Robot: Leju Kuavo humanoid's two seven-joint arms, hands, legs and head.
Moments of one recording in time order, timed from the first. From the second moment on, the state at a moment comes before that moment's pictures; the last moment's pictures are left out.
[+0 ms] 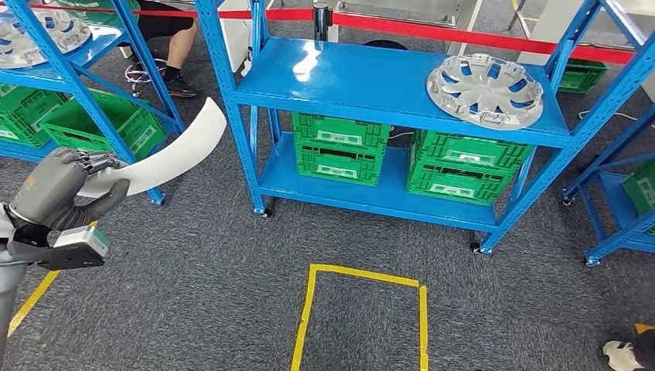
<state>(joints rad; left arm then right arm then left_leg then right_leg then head) -0.52 0.40 -0.15 -1.43 -0.65 -0.18 -0.66 -0.09 0.07 -1.12 -0.20 1.39 0.09 0.14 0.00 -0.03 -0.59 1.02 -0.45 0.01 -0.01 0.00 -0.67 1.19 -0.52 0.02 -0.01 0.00</state>
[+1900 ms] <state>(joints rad) -0.73 0.33 -0.34 -1.27 -0.54 -0.29 -0.70 -0.10 0.05 -1.12 -0.20 1.39 0.11 0.13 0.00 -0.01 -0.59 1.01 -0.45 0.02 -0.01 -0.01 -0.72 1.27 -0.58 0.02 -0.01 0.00</state>
